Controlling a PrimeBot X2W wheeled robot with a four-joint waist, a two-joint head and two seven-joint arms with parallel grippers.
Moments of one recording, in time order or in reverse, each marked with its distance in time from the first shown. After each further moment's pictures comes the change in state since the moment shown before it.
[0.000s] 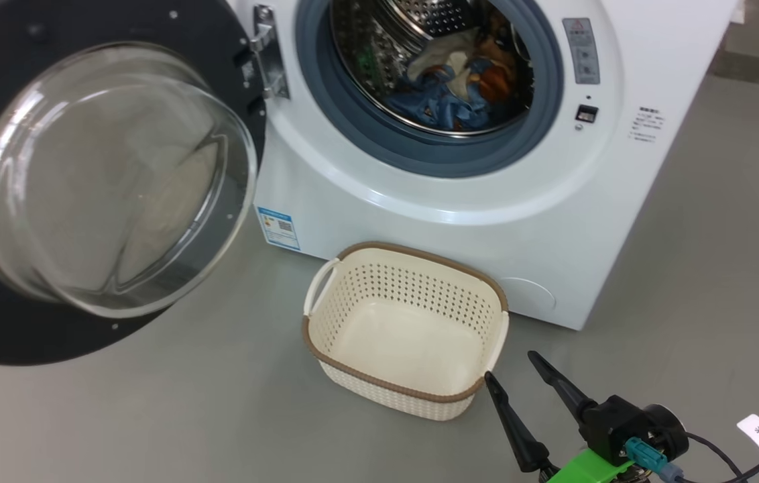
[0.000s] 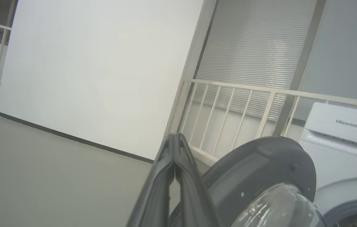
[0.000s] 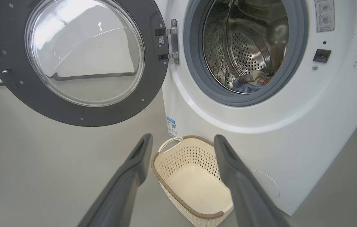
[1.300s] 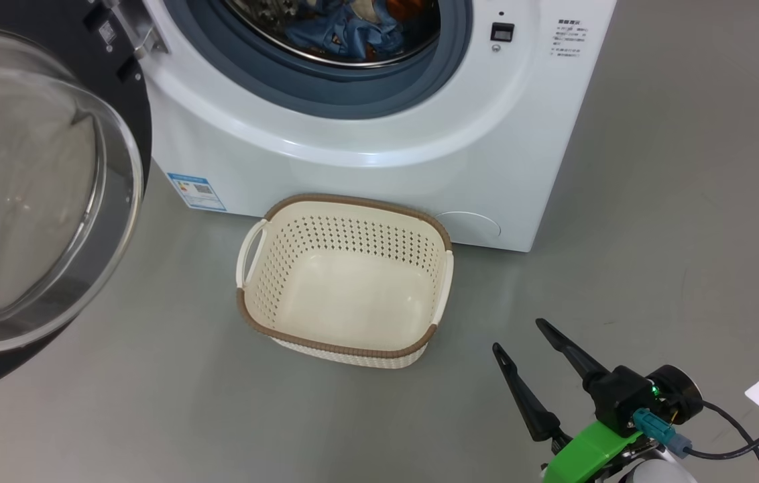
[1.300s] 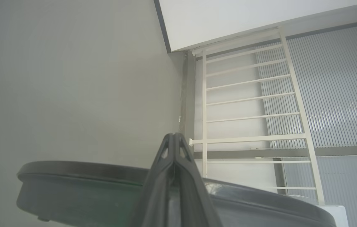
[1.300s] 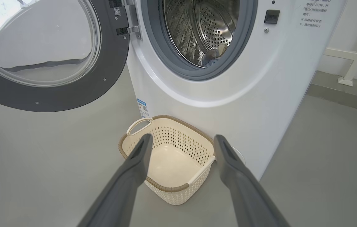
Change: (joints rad) left arm -0.695 0.334 0.265 1.141 -0.582 0.065 0.427; right arm -0.080 -0.080 0.035 0.002 -0.017 0.000 0.000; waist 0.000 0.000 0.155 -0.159
